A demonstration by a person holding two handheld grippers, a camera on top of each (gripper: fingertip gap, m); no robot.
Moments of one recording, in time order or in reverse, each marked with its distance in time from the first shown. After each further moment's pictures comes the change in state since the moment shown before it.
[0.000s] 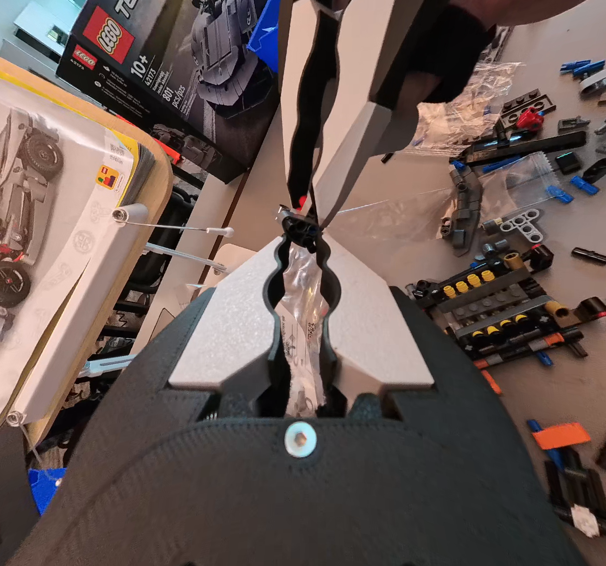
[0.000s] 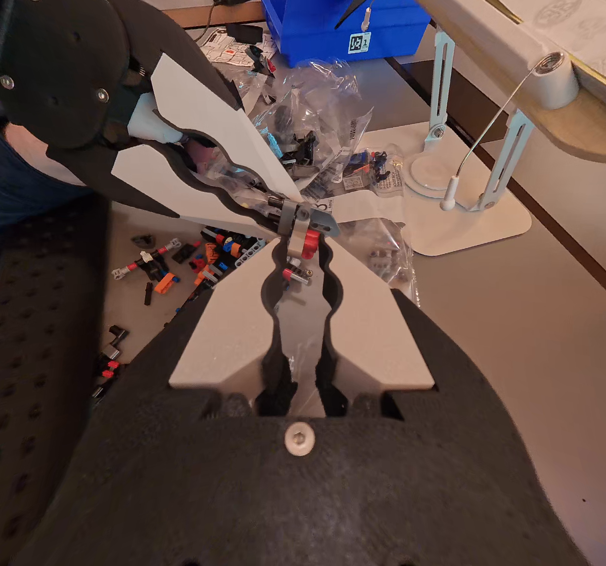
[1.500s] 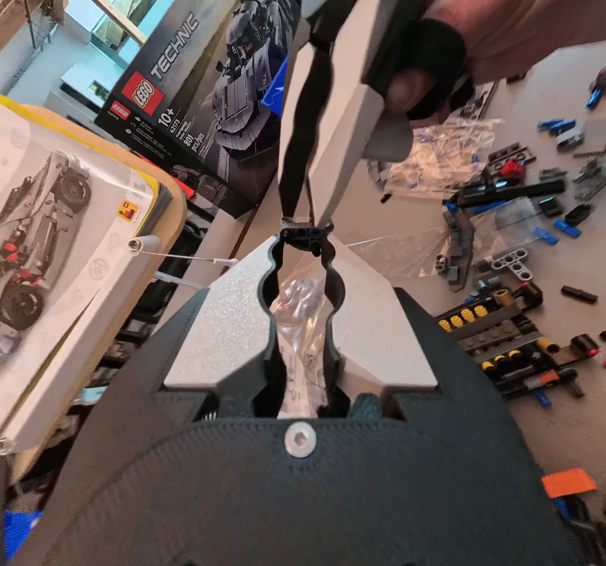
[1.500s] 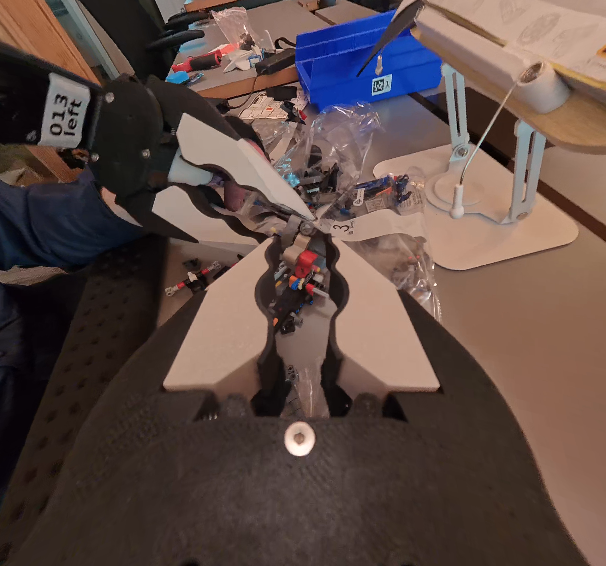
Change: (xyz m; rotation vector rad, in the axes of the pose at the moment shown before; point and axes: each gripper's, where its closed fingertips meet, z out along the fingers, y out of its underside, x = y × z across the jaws) left arm 0.000 -0.023 -0.002 0.135 -0.030 -0.015; right arm -0.003 -0.014 -0.019 0.134 -0.135 0.102
